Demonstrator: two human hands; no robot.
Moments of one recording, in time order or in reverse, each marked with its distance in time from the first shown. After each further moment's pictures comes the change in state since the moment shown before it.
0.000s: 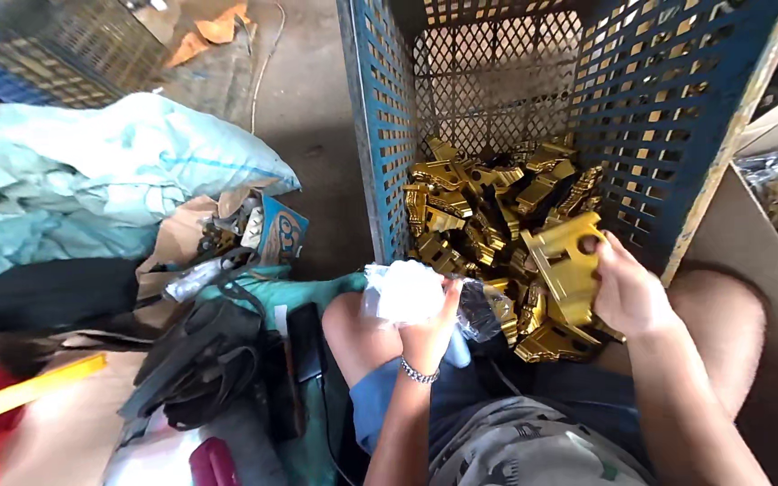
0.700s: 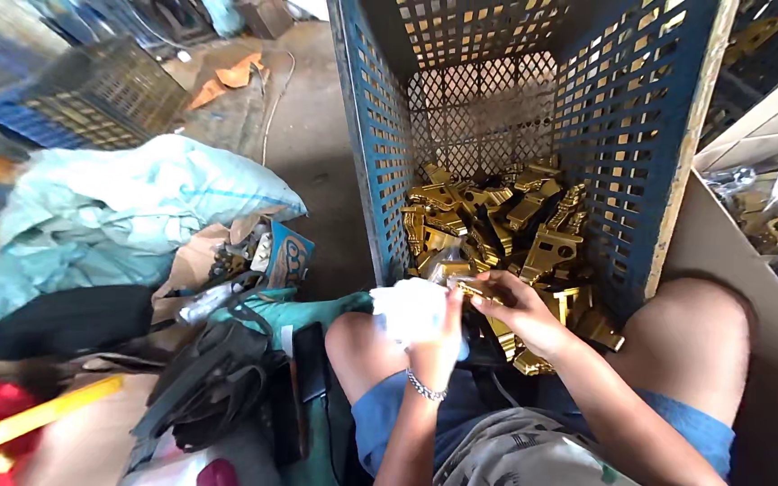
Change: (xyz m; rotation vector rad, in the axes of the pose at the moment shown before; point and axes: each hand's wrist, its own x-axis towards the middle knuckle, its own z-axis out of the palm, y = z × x) left_hand -0.008 0.015 0.009 0.190 -0.054 0.110; right_hand 0.011 0.041 0.069 -0.269 -0.031 0.056
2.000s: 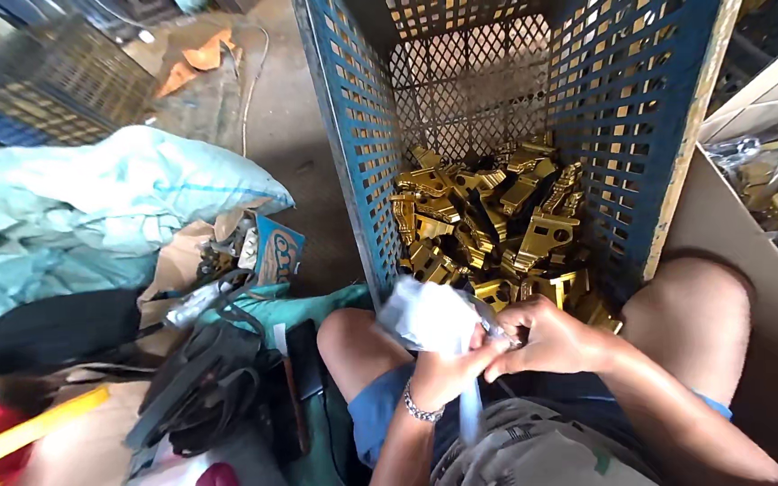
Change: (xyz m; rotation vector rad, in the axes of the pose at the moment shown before) left_hand -0.015 0.013 -0.018 -0.497 -0.527 -0.236; right_hand -0.029 -0.008 -0.030 -0.395 -0.338 -0.381
